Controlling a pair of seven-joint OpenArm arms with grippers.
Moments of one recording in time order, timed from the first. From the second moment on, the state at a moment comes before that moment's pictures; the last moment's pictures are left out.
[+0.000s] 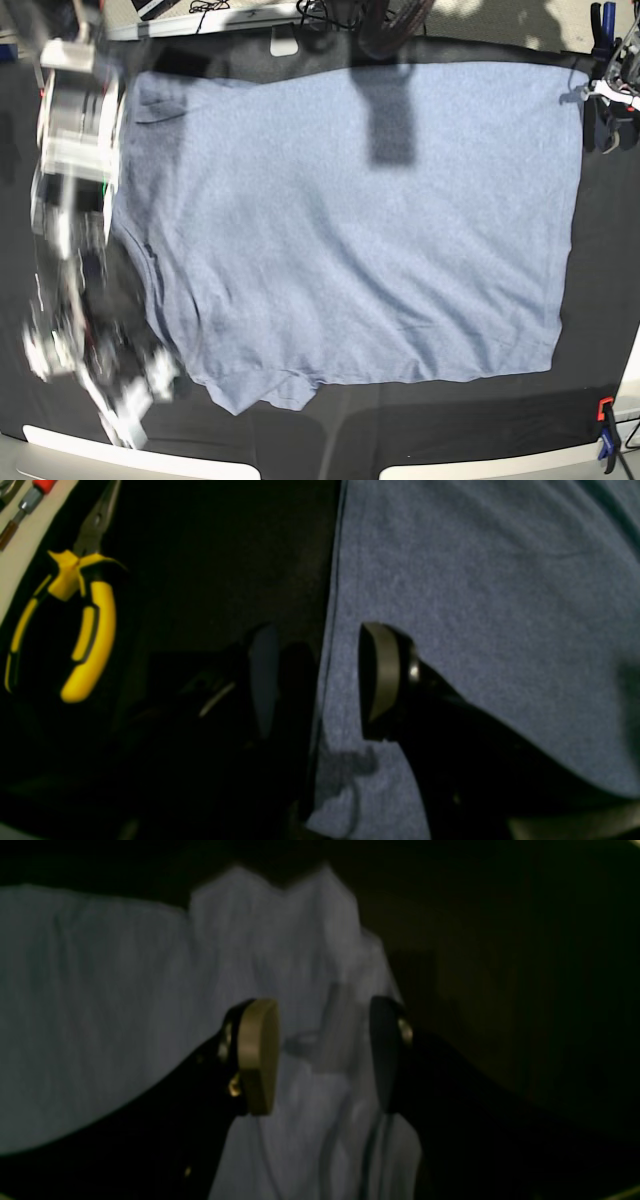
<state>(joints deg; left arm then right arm) 35.4 -17.9 -35.2 98.3 -37.3 -26.2 22.1 41.8 16.7 4.8 55.6 17.9 30.8 -52.0</state>
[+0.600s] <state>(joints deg) 35.5 -17.6 -35.2 98.3 -37.3 -26.2 21.6 53.6 23.1 1.1 15.9 3.7 20.9 -37.8</state>
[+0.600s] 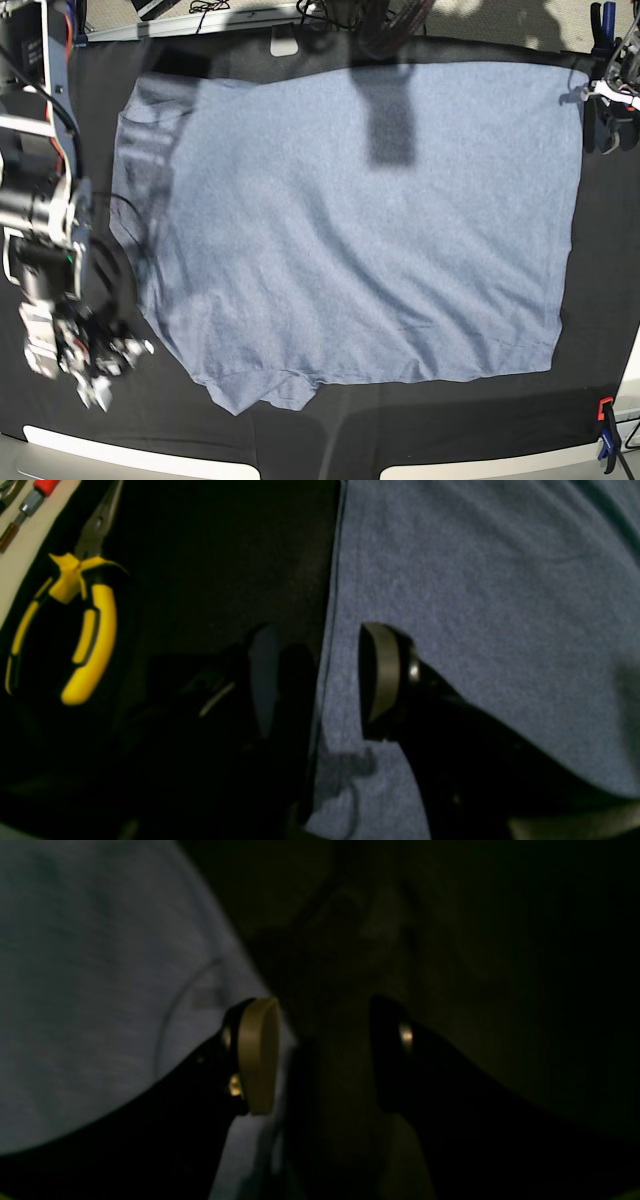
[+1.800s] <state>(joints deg) 40.3 -15.8 -35.5 98.3 -34.1 -28.8 19.7 23.3 38.0 7.7 59.1 49.1 39.5 -58.1</state>
